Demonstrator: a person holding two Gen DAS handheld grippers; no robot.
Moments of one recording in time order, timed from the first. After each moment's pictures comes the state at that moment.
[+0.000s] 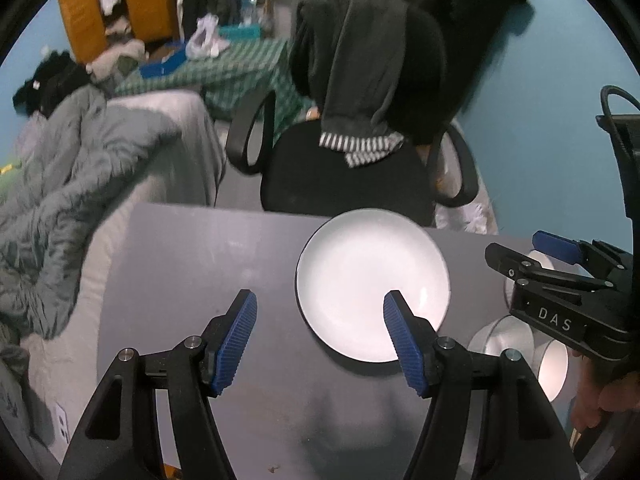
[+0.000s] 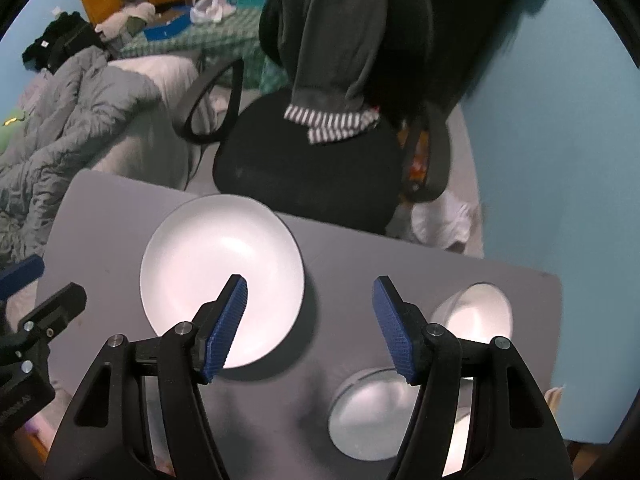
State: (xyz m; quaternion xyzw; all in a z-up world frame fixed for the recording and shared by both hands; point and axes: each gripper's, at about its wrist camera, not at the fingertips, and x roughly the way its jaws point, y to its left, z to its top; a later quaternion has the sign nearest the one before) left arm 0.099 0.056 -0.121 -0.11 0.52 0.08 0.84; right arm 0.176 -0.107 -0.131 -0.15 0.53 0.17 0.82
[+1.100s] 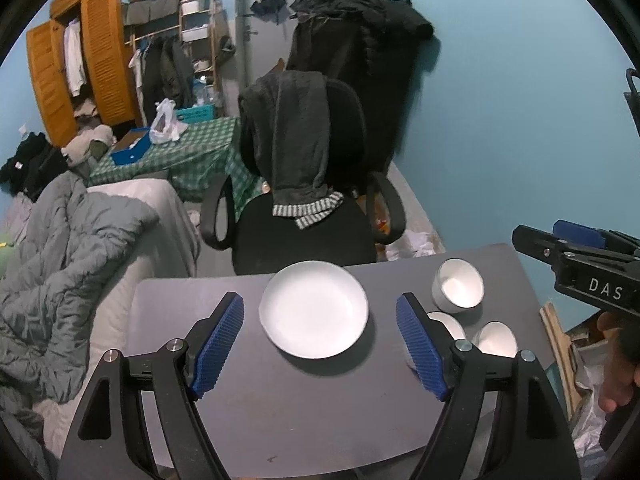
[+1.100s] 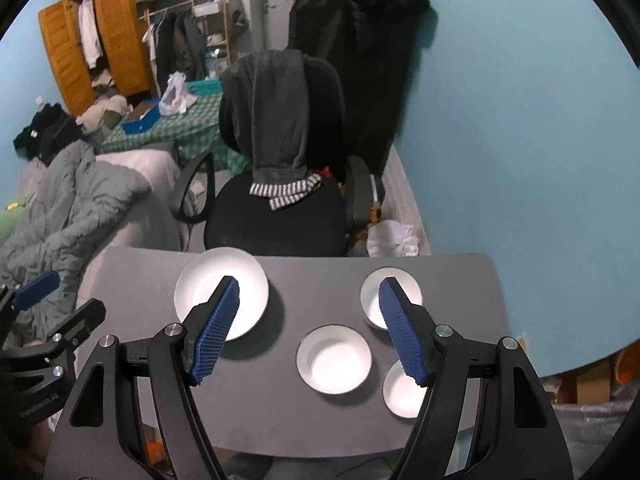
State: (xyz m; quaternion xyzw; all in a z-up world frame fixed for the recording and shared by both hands) left arm 0.037 0.004 -0.006 -0.05 0.42 0.00 0.91; right arm 0.084 -0.190 0.004 -0.06 0.44 0.10 0.89
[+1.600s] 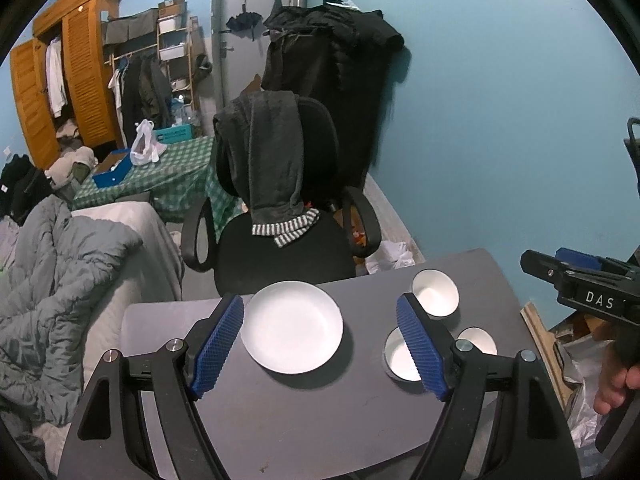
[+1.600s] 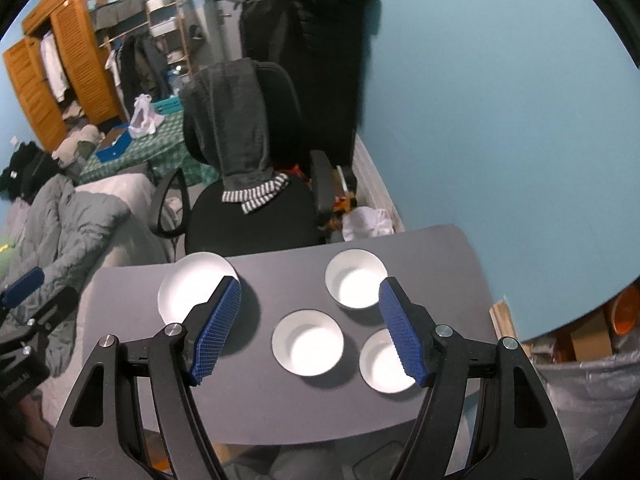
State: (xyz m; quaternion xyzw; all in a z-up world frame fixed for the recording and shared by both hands) left arm 0.039 -0.012 0.019 -0.04 0.40 -0.03 0.92; right arm 0.066 -0.241 0.013 0.00 0.44 0.05 0.89
